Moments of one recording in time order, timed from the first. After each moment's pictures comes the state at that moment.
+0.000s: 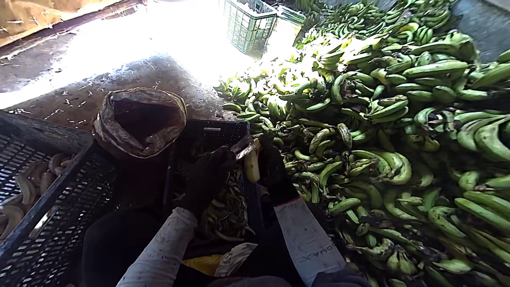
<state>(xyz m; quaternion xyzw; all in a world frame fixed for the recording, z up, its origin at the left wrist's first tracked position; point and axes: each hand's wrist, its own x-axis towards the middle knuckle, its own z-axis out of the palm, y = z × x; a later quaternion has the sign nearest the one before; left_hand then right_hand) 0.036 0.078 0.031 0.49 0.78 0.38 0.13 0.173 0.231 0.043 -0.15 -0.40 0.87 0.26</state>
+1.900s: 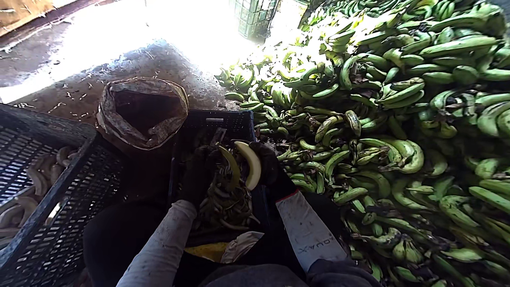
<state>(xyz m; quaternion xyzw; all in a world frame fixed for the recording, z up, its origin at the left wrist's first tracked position) 0.029 0.062 0.017 0.30 0.81 0.43 0.27 0.179 0.219 0.015 -0.19 -0.43 0.87 0.14</state>
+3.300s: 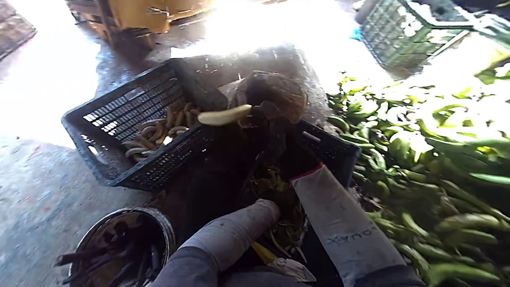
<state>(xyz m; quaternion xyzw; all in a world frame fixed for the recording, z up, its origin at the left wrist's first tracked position) 0.031 0.000 0.055 0.37 0.78 0.02 0.50 -0.058 0.064 0.074 -0.09 -0.50 0.86 0.00</state>
